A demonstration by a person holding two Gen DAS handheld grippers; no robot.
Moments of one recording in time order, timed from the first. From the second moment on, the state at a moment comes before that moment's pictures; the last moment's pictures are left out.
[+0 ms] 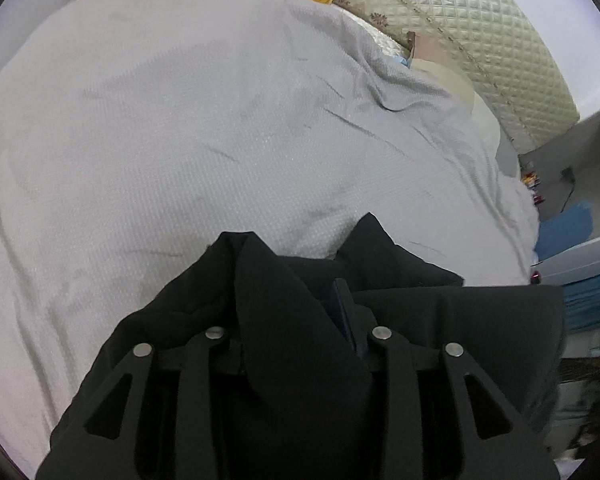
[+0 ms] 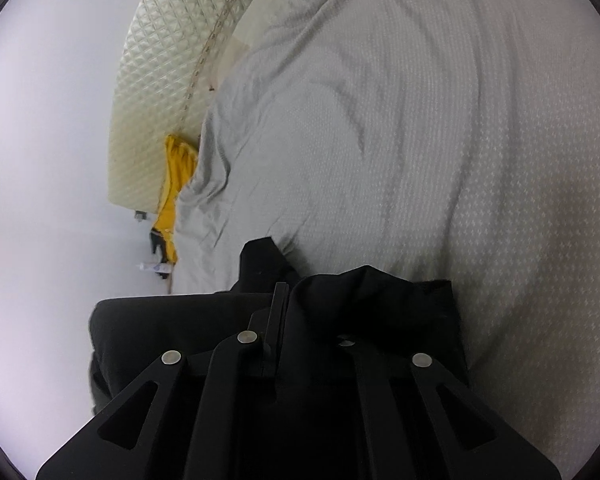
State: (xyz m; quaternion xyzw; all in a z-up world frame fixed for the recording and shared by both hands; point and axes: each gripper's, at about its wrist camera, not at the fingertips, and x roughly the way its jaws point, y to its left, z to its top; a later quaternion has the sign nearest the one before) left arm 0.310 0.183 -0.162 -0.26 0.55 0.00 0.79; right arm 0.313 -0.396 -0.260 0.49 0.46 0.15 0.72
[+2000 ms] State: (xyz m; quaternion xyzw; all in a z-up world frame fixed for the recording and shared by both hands) left arm 0.266 0.010 -0.183 0.05 0.41 -0.07 0.91; right arm 0.277 -0.210 -0.210 0.05 0.38 0.09 0.92
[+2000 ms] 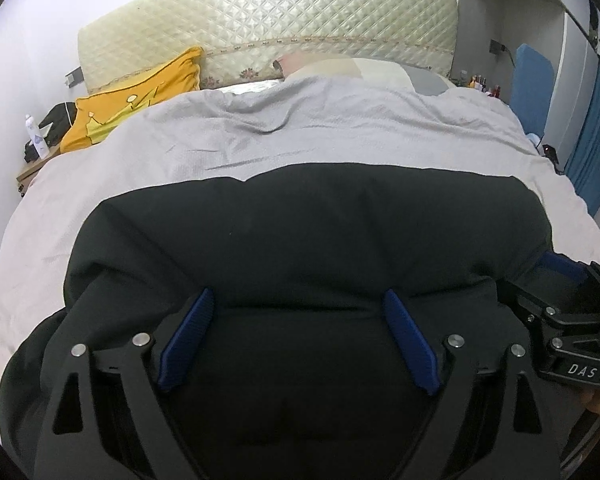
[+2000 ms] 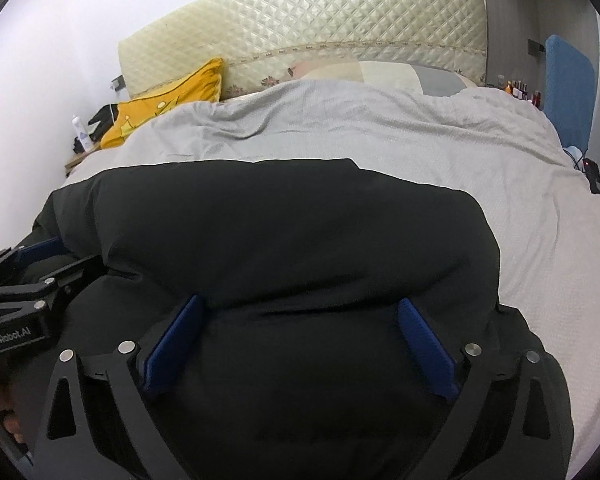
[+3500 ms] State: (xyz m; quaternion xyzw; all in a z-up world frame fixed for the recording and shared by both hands) left arm 0.268 0.077 -0.202 0.01 0.40 -0.02 0.92; right arm 0.274 -0.251 -0.236 0.07 0.36 0.08 0.93
